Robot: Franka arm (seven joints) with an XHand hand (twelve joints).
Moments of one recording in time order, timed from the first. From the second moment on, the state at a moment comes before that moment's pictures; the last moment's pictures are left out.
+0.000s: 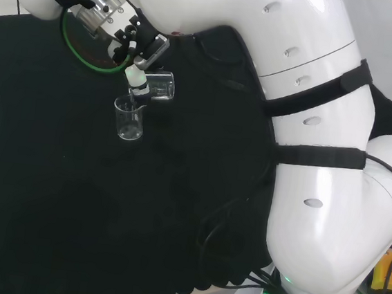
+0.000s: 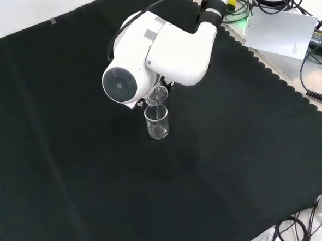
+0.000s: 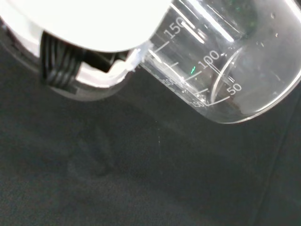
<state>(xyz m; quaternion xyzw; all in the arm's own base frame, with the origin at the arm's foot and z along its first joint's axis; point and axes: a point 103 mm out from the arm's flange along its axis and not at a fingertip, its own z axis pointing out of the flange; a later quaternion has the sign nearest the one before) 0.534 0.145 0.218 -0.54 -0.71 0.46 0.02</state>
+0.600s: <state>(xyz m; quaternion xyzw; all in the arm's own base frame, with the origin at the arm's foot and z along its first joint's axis) 0.536 0.153 0.220 -0.53 -0.70 0.47 0.02</state>
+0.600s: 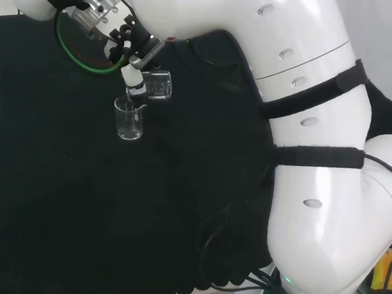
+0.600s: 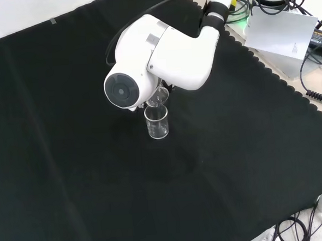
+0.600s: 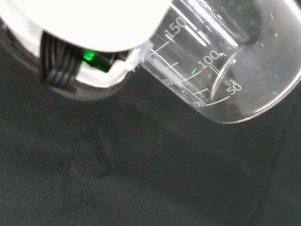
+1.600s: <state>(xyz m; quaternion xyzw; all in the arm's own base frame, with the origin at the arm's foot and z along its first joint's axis) 0.537 0.160 0.220 -0.53 -0.69 0.49 0.01</state>
